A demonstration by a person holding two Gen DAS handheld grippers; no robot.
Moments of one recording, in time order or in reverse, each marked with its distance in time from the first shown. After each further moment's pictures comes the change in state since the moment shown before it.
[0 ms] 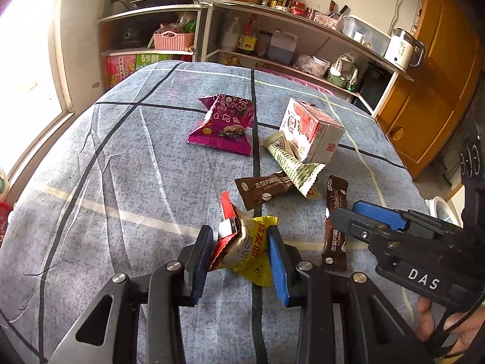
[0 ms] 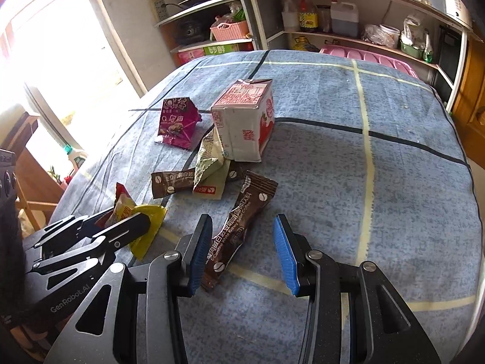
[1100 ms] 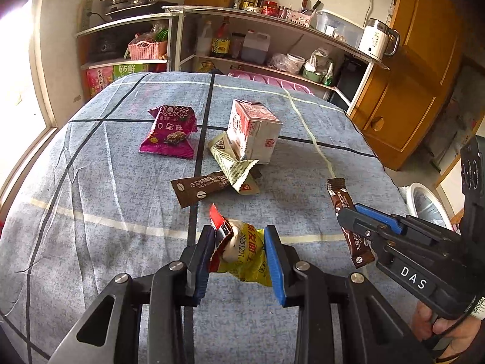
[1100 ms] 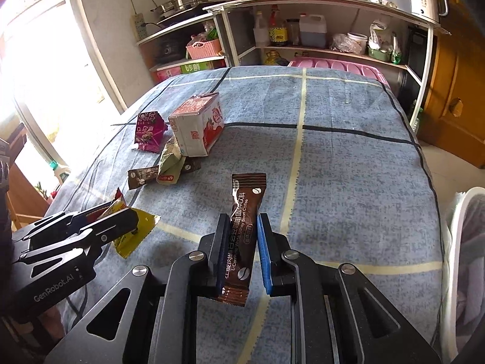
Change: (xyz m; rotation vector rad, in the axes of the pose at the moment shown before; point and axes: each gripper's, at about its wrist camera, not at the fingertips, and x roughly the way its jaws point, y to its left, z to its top) left arm -0.015 -0.054 -0.006 0.076 -0.012 -0.059; right arm -0.050 -0.036 -0.029 0.070 -0.099 -0.086
